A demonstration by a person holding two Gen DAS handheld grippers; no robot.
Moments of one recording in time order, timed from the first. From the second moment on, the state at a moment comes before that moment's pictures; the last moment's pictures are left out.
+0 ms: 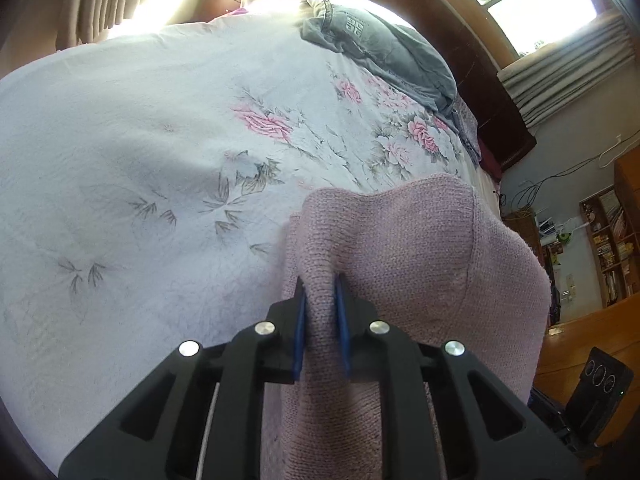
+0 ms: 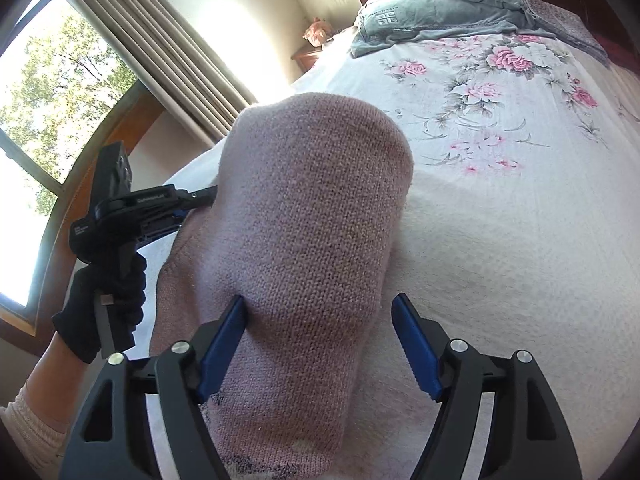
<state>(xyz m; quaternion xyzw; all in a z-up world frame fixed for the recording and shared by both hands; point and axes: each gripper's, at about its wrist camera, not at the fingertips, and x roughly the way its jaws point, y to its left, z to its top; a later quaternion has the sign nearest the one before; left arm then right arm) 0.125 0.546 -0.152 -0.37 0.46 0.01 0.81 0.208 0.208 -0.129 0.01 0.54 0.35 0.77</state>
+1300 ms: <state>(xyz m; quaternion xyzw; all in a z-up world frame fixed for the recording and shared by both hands) 0.032 0.532 -0.167 -0.46 0.45 -0.10 0.76 0.202 0.168 -0.135 0.11 0.56 0.38 0.73</state>
